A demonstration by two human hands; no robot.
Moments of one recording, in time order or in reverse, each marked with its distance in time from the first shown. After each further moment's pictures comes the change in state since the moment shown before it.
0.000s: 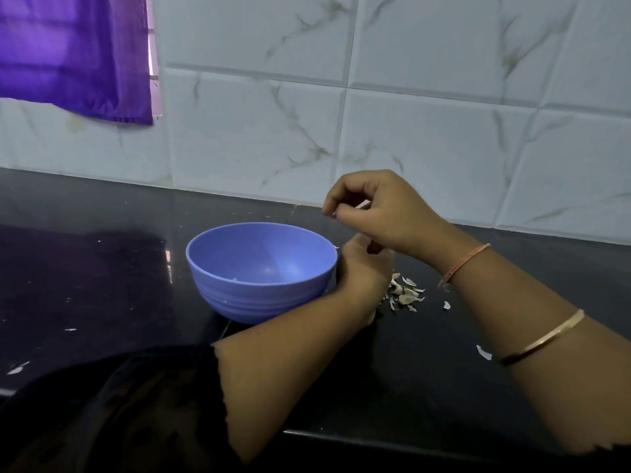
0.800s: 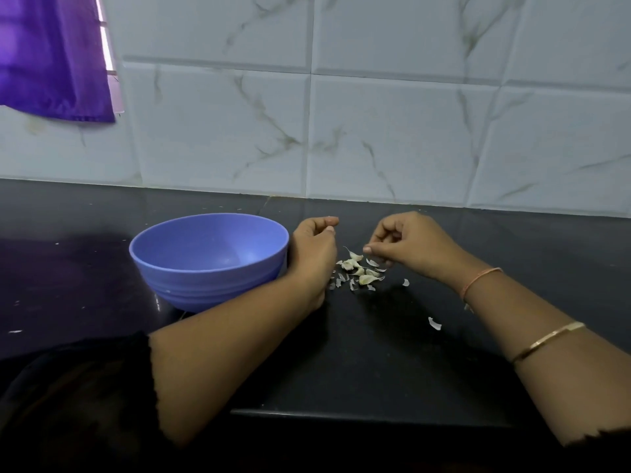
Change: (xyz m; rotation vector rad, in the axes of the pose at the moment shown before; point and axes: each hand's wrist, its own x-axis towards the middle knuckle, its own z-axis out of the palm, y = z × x) left_hand -0.002 0.005 0.002 0.000 0.134 -0.046; right_hand -0.059 0.090 -0.033 -0.160 -0.004 0.347
